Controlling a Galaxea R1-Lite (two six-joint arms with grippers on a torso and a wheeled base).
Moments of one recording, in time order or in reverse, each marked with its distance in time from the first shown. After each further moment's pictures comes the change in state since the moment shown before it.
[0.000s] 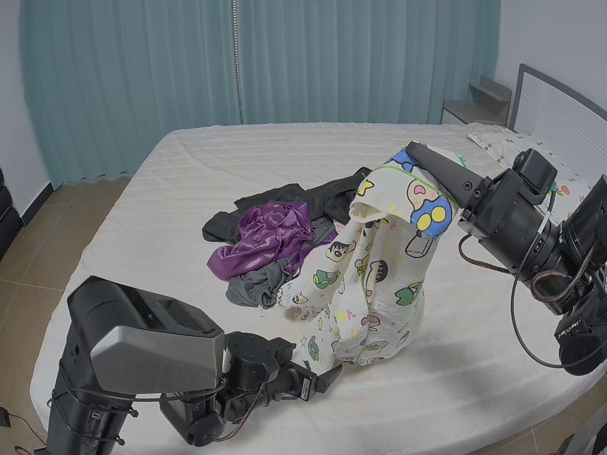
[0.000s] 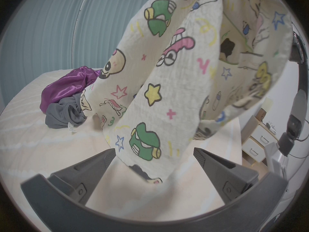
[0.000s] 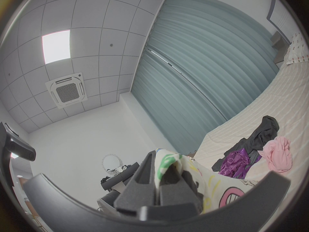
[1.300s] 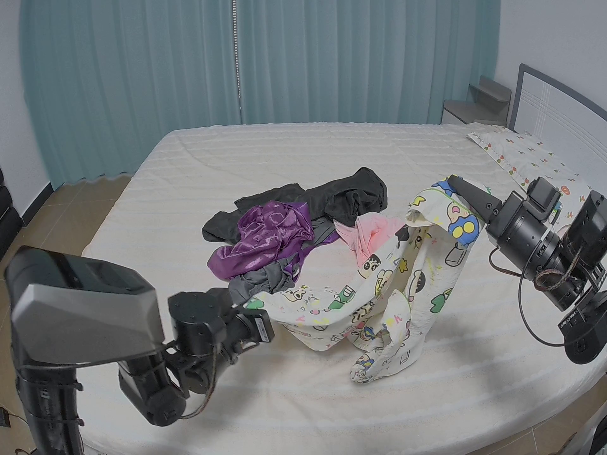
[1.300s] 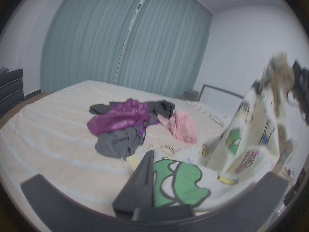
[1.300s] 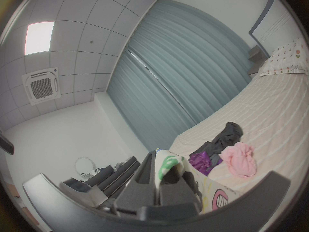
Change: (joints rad) left arm 0.151 -0.279 0.119 -0.065 0.247 -0.169; right arm -0.271 0.040 0.114 0.008 -0.006 -0.013
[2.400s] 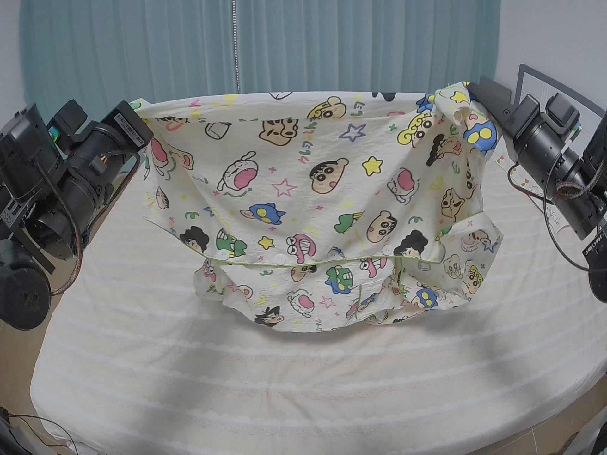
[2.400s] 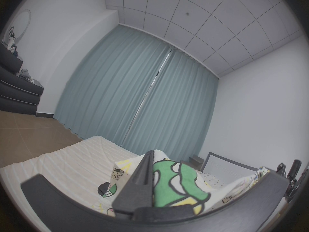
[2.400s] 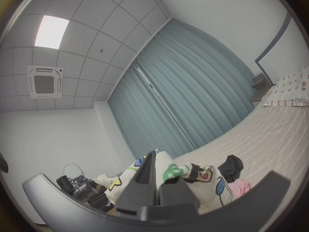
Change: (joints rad) left arm 0.184 -0.655 -0.327 0.504 0.065 -0.005; right arm 0.019 -0.102 -0.344 0.321 -0.095 -0.094
